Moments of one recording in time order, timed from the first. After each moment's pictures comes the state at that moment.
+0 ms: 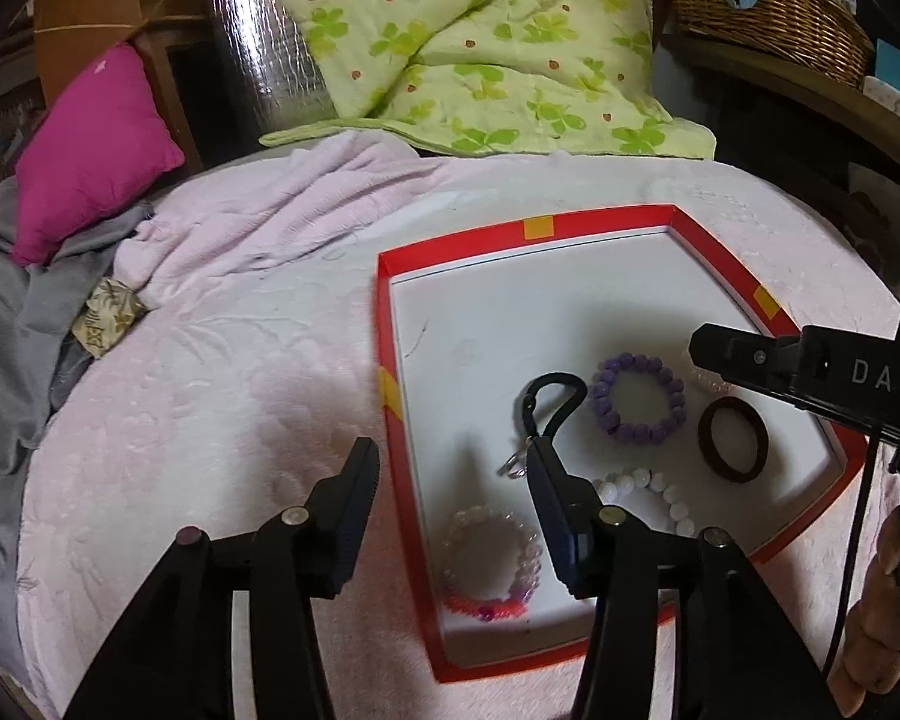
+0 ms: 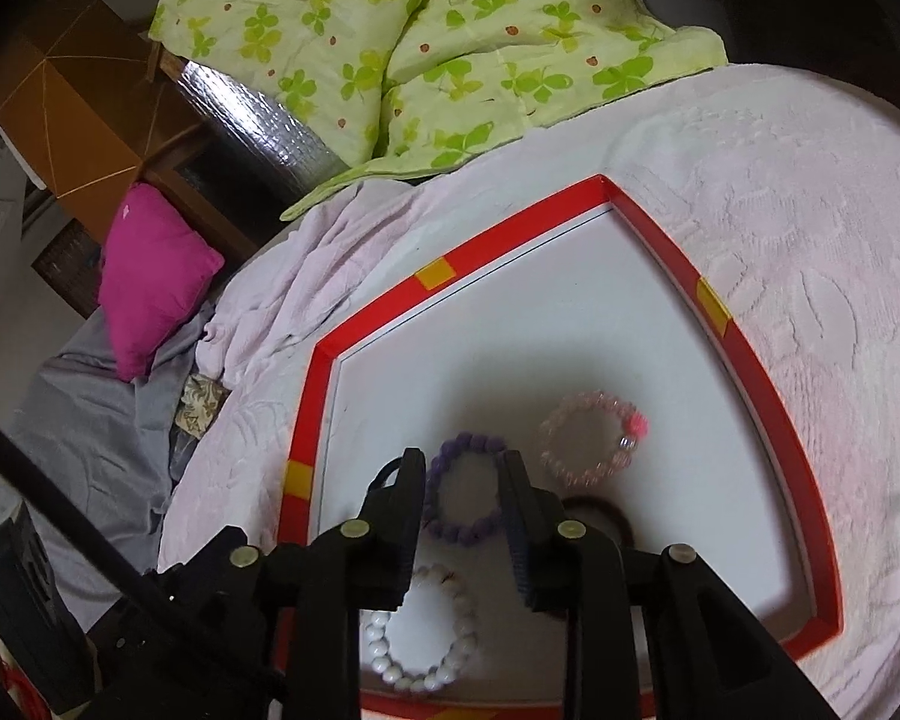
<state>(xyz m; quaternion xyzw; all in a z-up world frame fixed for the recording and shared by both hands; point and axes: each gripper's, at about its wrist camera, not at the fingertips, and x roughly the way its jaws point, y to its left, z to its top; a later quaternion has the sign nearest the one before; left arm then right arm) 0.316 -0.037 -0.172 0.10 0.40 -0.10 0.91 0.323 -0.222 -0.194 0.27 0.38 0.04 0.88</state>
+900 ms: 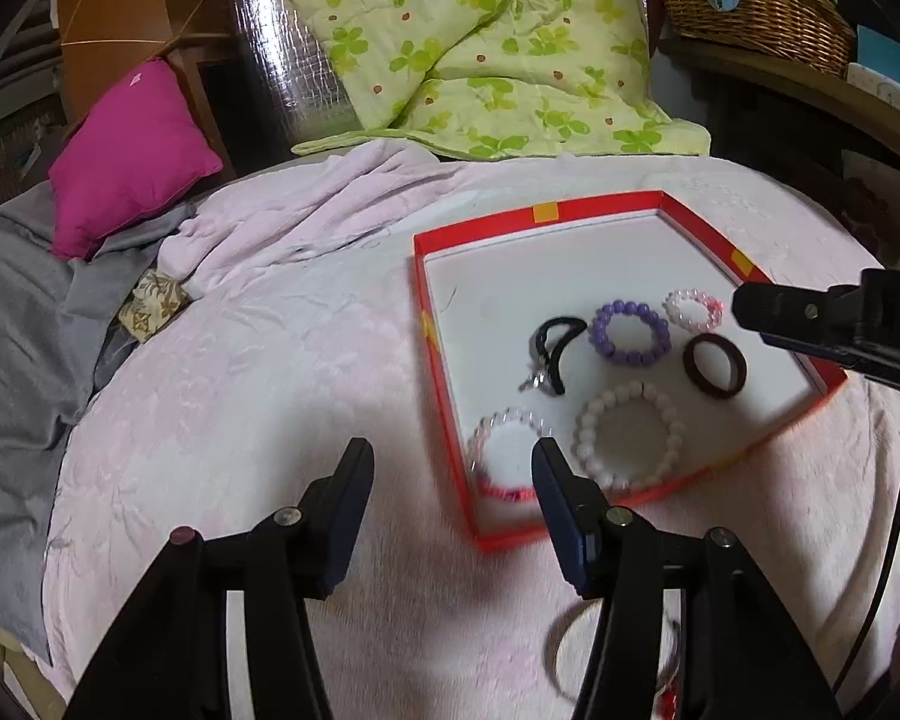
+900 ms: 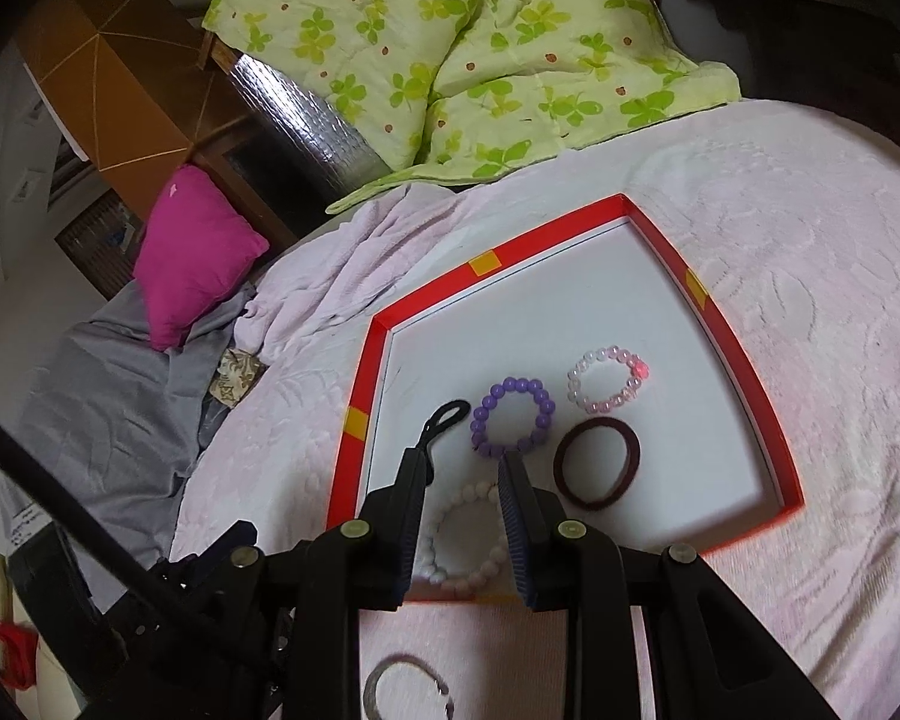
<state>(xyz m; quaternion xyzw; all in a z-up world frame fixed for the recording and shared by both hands) 0.254 -0.015 -0.165 0.12 0.38 -0.08 0.91 0.262 -0.206 -0.165 0.24 0.37 0.07 0.90</state>
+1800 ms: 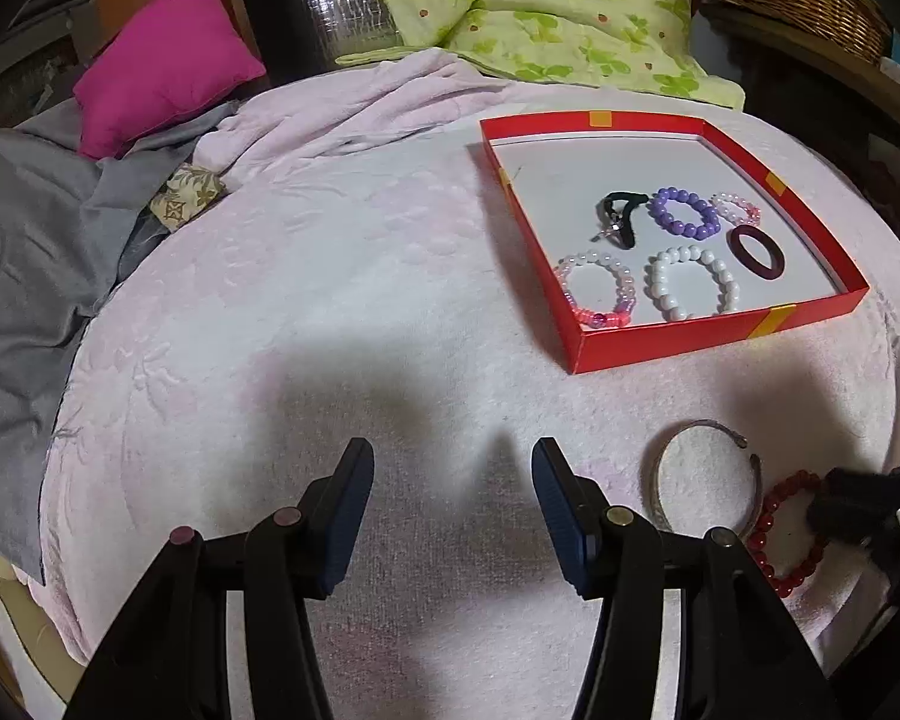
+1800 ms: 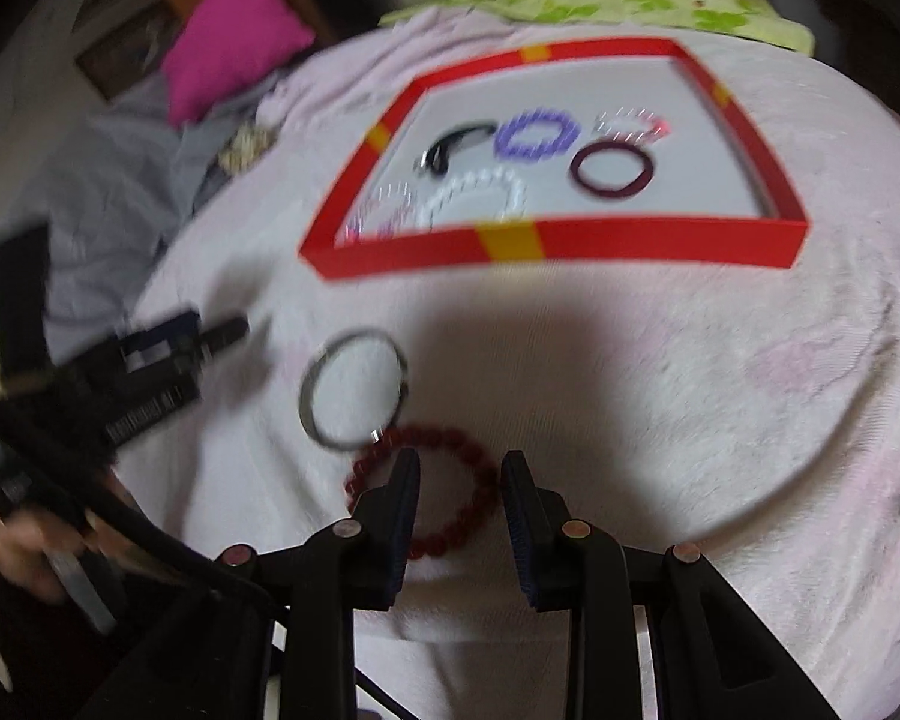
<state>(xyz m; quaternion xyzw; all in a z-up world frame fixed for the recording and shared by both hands) 0.220 0.038 -0.198 0.10 0.45 -0.05 0.89 0.176 -0.163 -0.230 0.09 0.52 0.13 0.84</state>
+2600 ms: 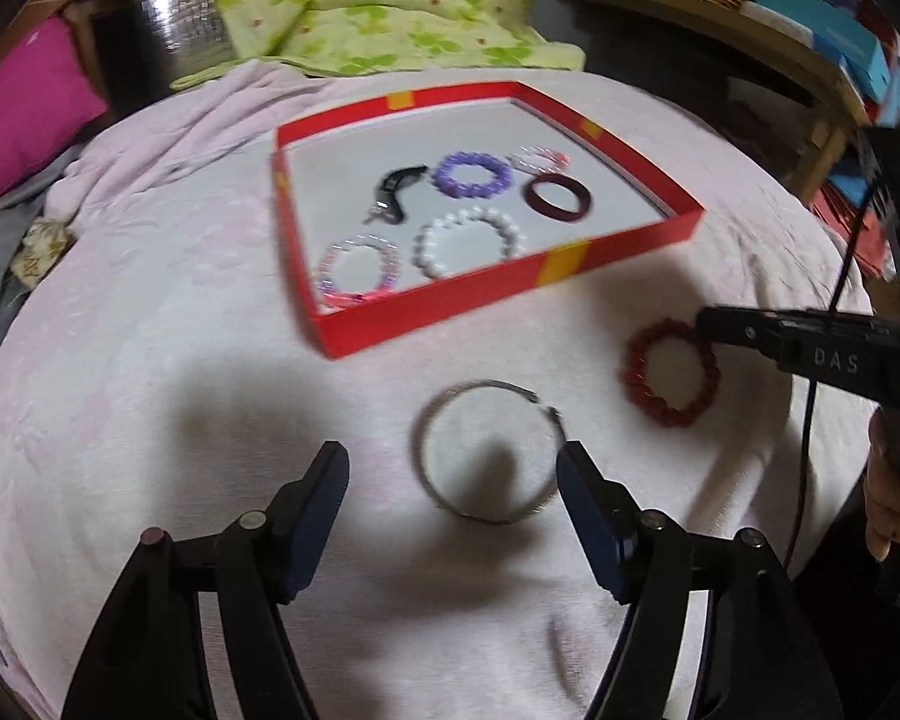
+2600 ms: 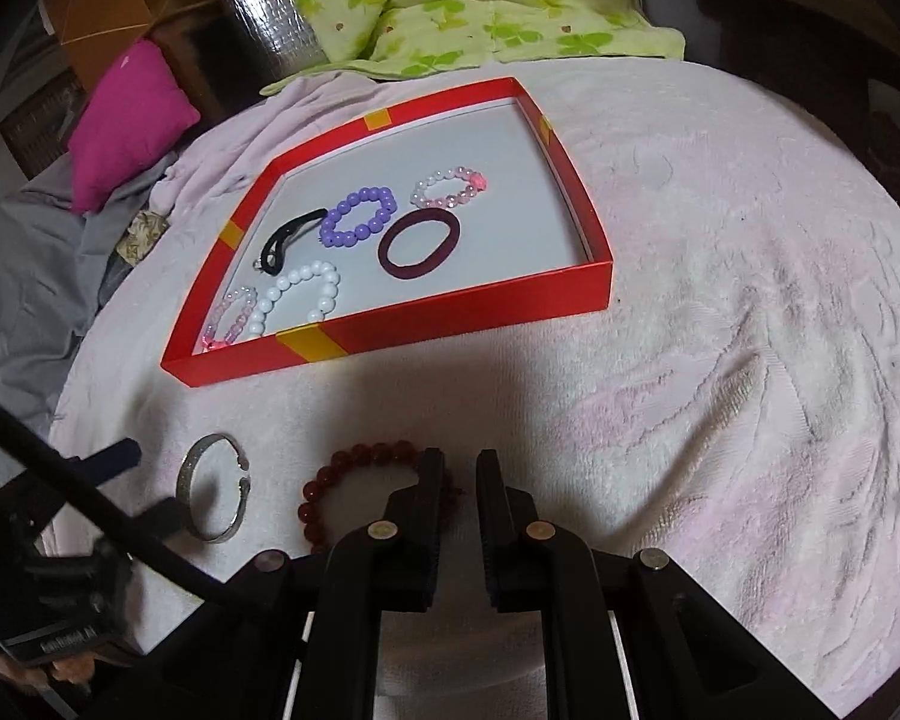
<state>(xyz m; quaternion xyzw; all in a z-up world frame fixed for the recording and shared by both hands) 0.192 -0.019 -0.202 0.11 0.46 -0.23 0.85 0.179 -0.225 -0.218 0.12 0.47 0.00 0.87</state>
